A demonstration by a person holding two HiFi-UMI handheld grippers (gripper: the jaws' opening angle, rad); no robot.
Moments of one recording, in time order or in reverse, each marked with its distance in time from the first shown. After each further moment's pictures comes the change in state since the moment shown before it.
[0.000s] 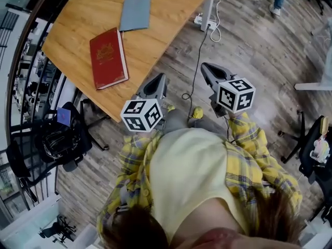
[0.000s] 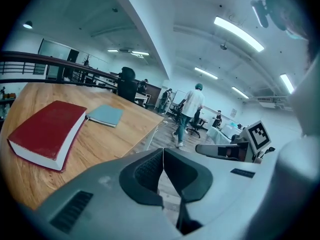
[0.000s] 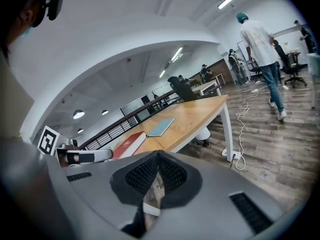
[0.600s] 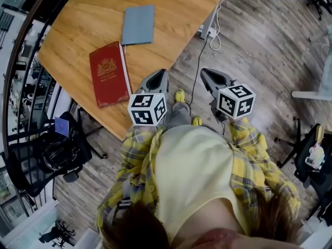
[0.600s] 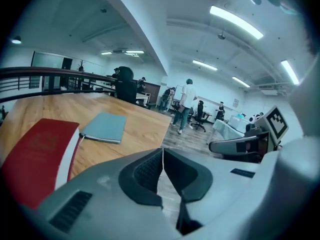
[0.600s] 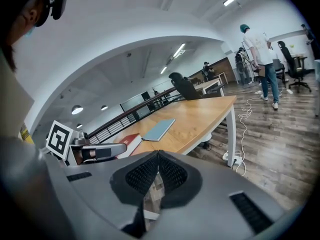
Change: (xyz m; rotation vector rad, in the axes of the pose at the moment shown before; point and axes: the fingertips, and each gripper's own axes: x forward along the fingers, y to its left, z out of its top) left arm 0.074 0.060 0.043 0.104 0.037 0.039; right arm 0.062 -0.011 0.036 -0.029 0.043 -0.007
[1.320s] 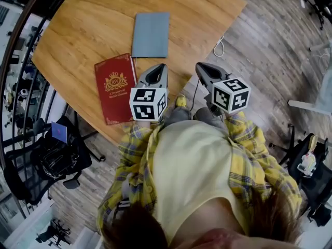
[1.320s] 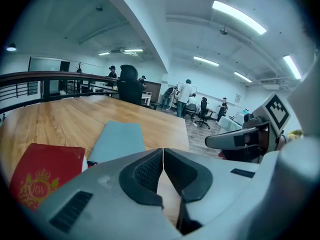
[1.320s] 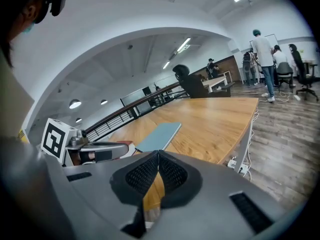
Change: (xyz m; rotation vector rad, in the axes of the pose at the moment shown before) left arm 0.055 0.105 0.048 0.043 0.024 0.017; right arm 0.130 0.005 0.059 -0.052 0.056 -0.005
